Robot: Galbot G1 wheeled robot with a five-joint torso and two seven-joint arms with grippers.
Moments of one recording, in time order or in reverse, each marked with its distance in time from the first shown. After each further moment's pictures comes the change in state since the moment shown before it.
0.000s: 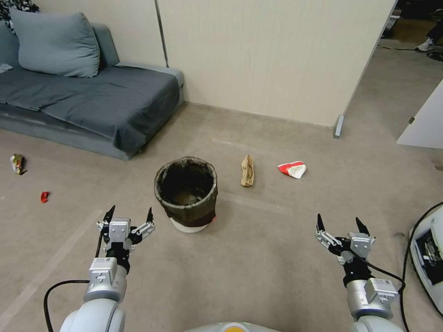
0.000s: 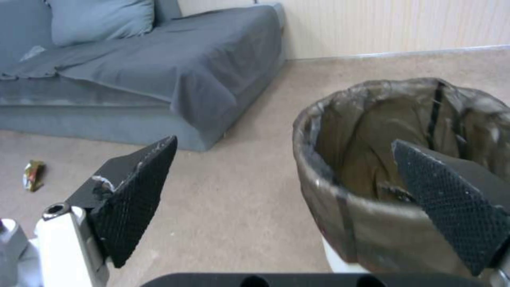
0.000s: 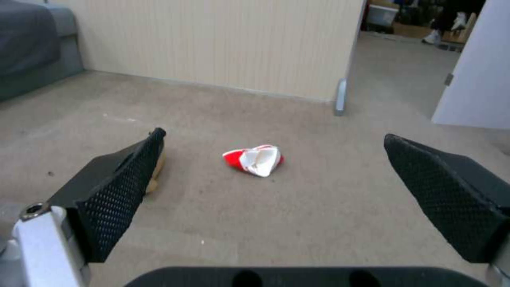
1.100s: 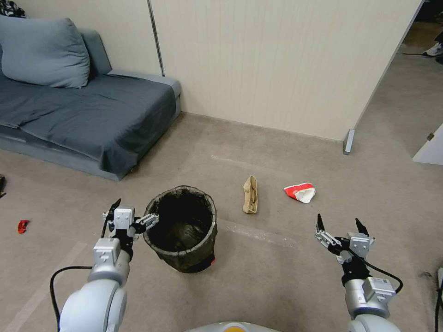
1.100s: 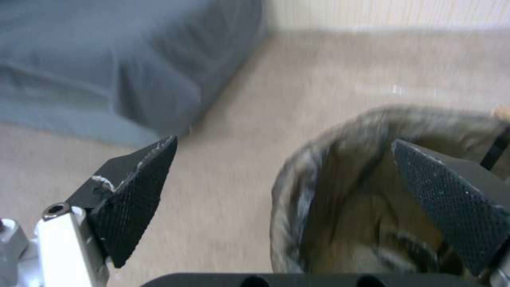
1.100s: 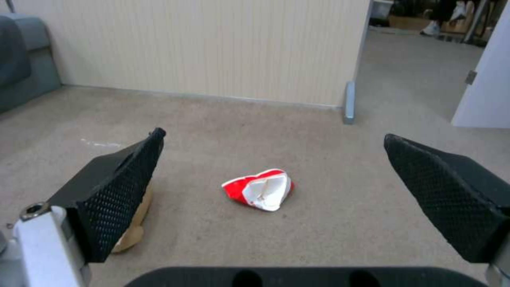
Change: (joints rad) left arm -0.197 0.033 0.011 0.059 -0.045 0.305 0.063; right arm 0.017 -0.002 -0.011 -0.027 0.038 0.001 0.042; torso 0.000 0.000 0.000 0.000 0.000
